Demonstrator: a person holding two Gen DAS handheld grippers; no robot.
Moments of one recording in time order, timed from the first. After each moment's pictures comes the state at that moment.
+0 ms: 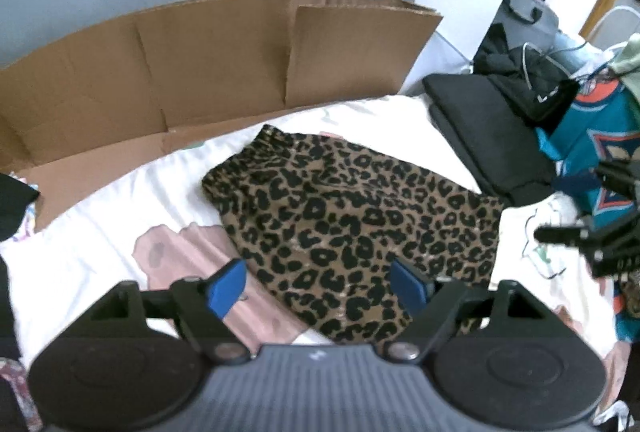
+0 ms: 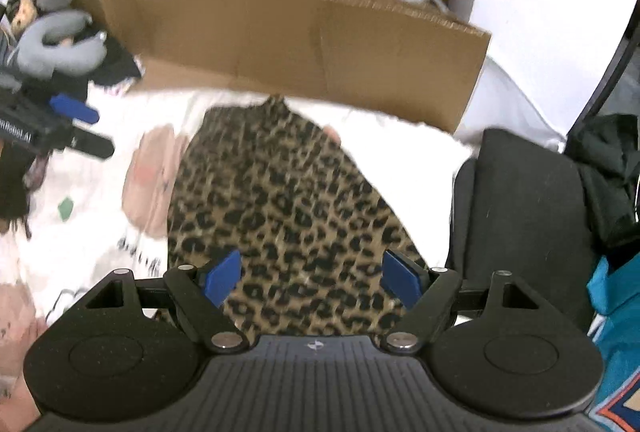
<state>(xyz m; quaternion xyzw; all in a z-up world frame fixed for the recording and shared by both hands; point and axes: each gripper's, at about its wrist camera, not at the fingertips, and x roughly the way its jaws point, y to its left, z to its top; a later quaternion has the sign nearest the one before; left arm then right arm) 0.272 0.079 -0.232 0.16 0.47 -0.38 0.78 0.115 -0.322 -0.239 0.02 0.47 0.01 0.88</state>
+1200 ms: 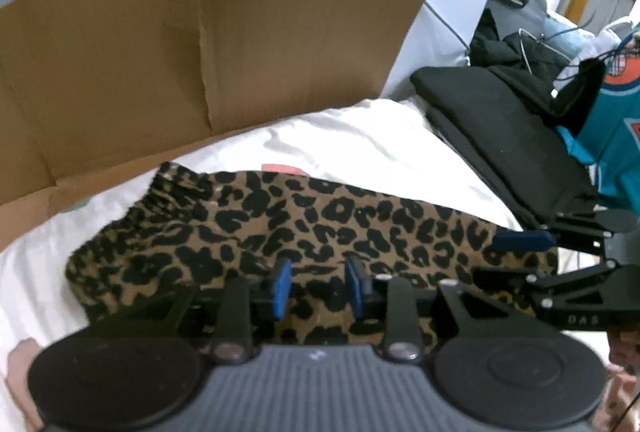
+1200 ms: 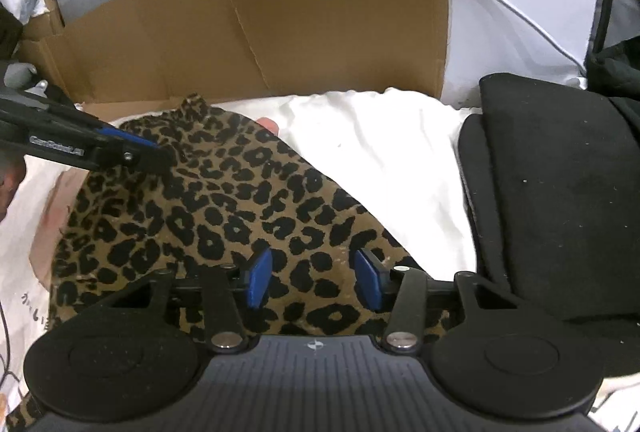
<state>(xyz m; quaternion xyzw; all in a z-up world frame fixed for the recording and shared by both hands) 0.321 -0.035 -0.377 0.16 0.42 -0.45 0.77 0.153 -0.369 -0.403 0.09 0.41 -0.04 0.91</state>
